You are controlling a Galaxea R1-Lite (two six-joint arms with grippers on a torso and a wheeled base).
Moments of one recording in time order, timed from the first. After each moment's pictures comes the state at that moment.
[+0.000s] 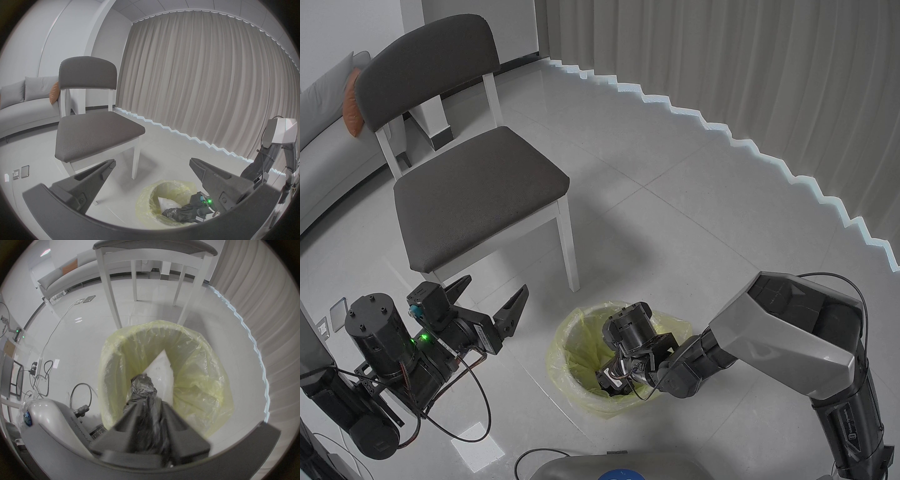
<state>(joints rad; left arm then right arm) -0.50 1.74 -0.22 -1.52 0.14 -0.08 0.73 2.51 -1.34 -0.38 -0.25 -0.14</state>
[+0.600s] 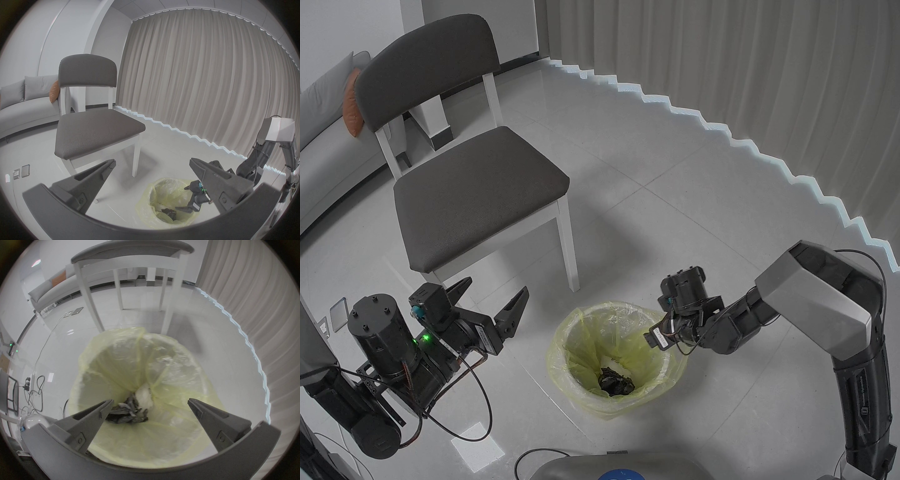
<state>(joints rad) -0.49 1.75 -0.22 -1.52 0.14 -0.08 0.51 2.47 -1.34 -0.38 -0.25 -0.15</state>
